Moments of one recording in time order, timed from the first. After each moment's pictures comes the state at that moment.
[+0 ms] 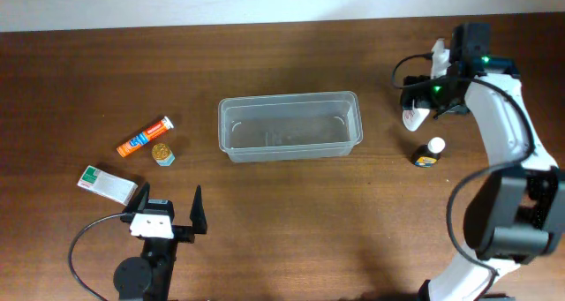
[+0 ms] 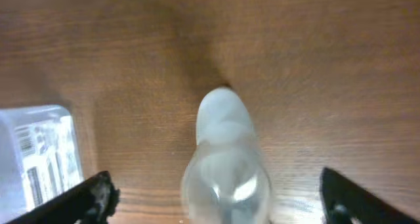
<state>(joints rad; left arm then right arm) 0.02 0.01 0.02 -0.07 0.12 0.01 -0.15 1.92 1.60 -0.91 -0.11 -0.02</state>
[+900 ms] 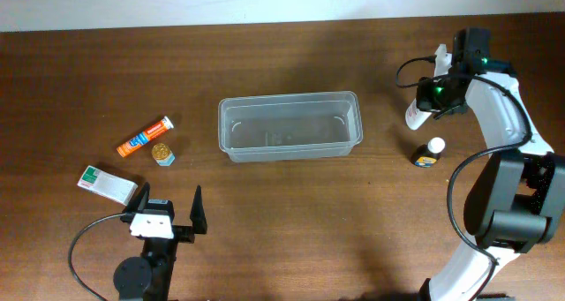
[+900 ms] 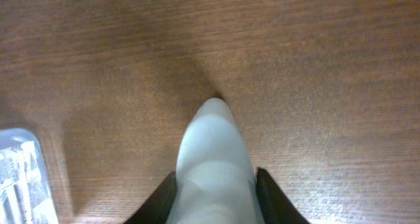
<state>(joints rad) 0.02 0.01 0.02 -0.07 0.12 0.01 -0.19 1.99 1.60 -0.84 -0.12 -0.03</state>
